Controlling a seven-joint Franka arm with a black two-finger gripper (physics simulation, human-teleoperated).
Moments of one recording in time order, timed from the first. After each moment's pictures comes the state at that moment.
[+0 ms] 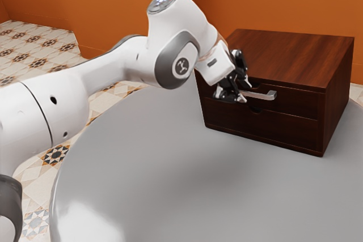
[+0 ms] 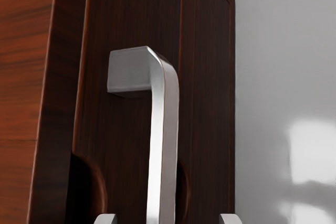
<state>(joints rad) 0.00 0.42 -0.12 -1.31 -0.07 2.23 1.42</state>
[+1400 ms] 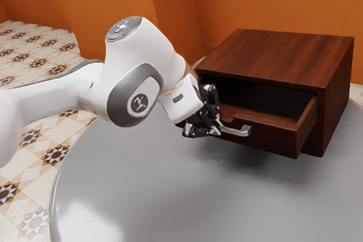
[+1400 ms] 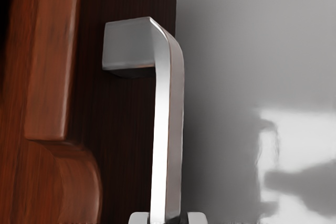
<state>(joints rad) 0.00 0.00 -0.13 -1.87 -0.09 2.31 1.39</state>
